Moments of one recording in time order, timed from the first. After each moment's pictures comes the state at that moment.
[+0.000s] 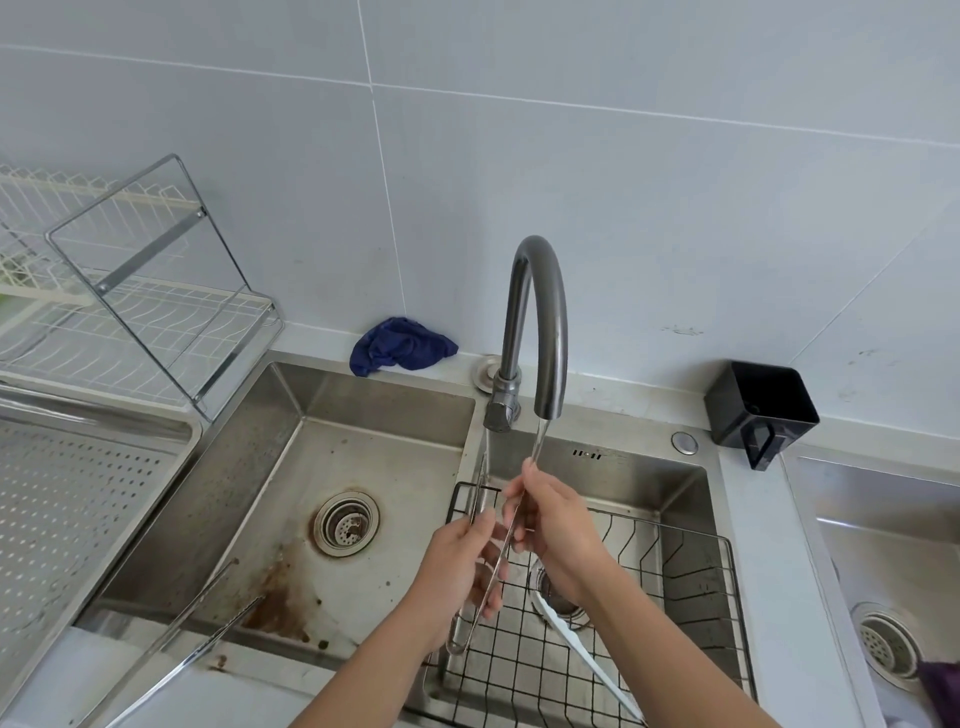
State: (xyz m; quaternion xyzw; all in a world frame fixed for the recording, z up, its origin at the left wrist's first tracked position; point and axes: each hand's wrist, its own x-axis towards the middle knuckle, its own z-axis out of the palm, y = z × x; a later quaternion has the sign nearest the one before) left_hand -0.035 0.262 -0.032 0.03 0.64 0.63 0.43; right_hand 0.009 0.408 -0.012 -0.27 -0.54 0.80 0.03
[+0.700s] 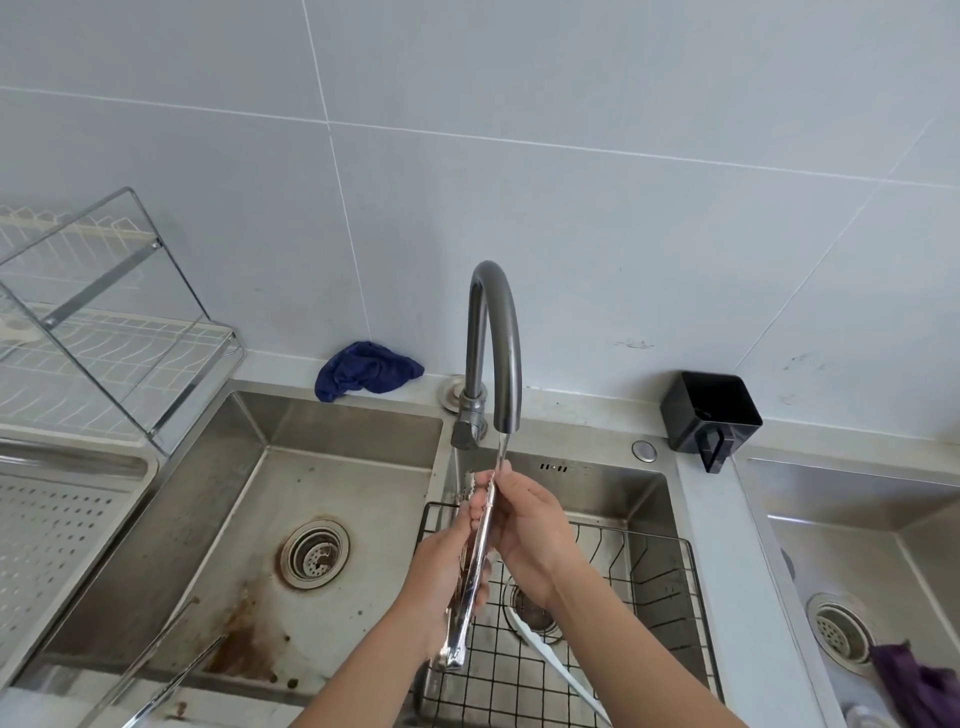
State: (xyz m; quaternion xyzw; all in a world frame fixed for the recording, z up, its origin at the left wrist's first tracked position) left_hand -0.037 0.285 -0.029 -0.05 0.60 0.65 0.46; right_hand 0.008 0.402 0.012 -0.26 -0.43 0.86 0.08
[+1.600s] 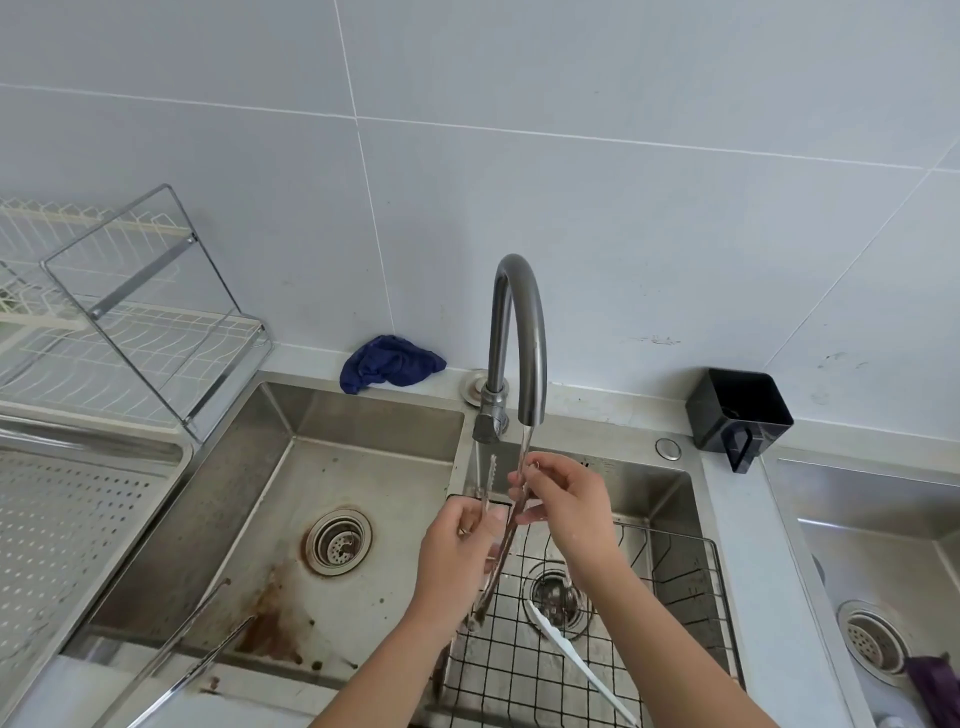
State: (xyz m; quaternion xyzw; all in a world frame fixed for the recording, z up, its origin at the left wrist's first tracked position) left_hand -0.034 0.277 -0.021 0.09 0.75 0.61 0.24; right_hand 0.013 0.418 0.016 -0.29 -0.65 0.68 0.18
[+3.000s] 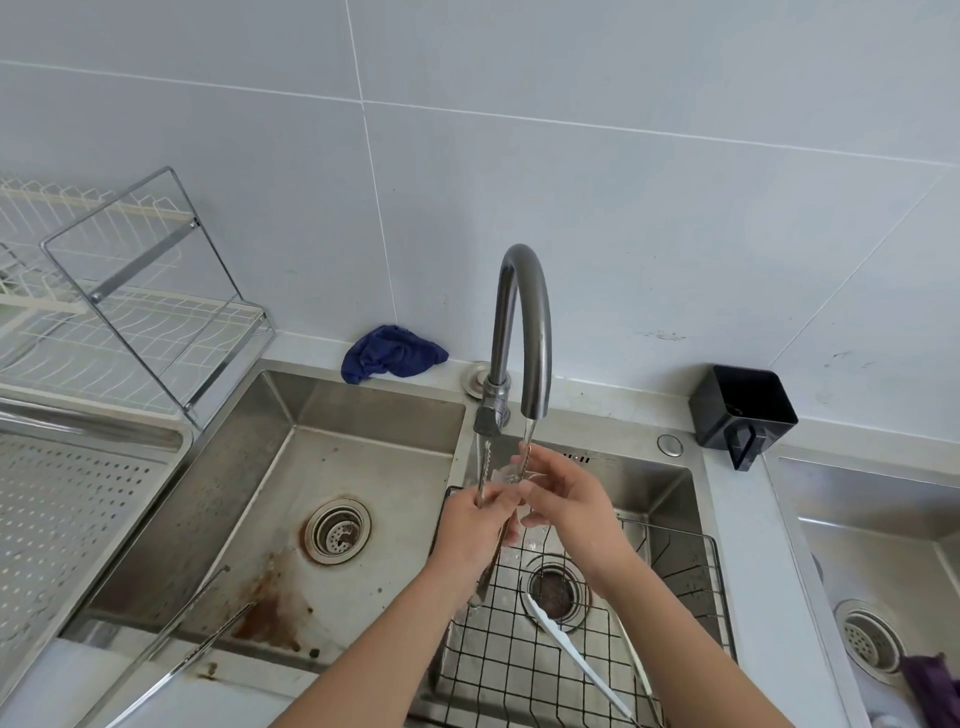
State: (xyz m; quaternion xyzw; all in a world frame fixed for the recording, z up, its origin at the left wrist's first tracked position) left_hand -0.046 0.308 -0.019 0.05 0.64 0.69 0.33; right_hand 0.028 0.428 0.015 -0.22 -0.66 0.71 0.10
